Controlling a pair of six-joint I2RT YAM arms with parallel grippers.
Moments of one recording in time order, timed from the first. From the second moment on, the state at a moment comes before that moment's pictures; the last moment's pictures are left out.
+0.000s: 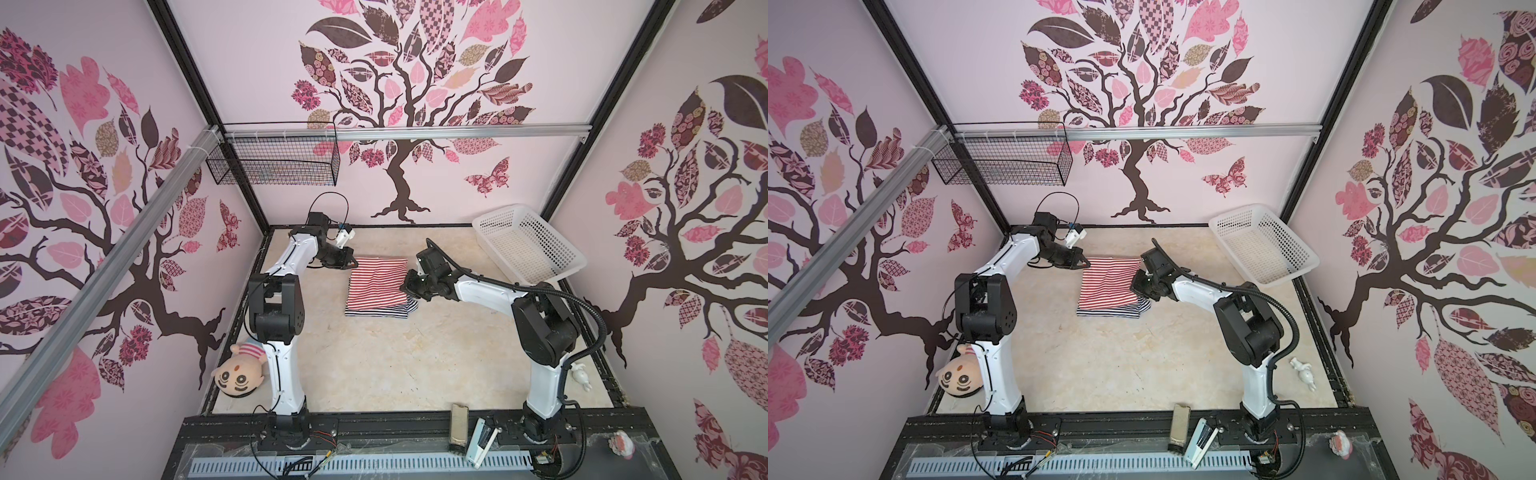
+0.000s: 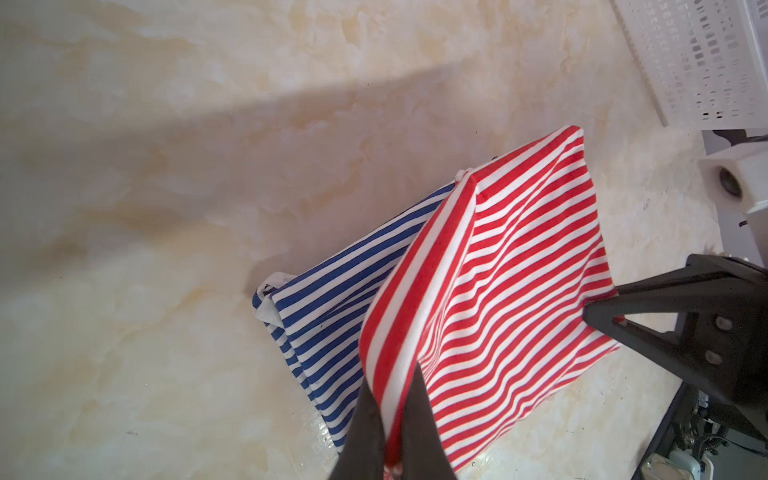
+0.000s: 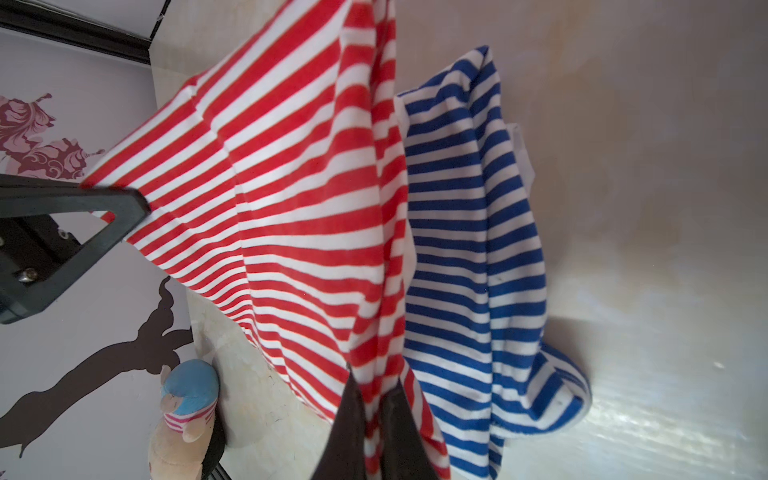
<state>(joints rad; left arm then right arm) -0.05 2.10 1.80 -0.92 0.57 0.21 0.61 1.94 1.32 -0.20 -0.26 0.95</state>
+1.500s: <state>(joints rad) -0.17 1.93 1.51 -0.67 0.34 0.26 0.65 1.94 1.42 -0.27 -0.27 0.89</state>
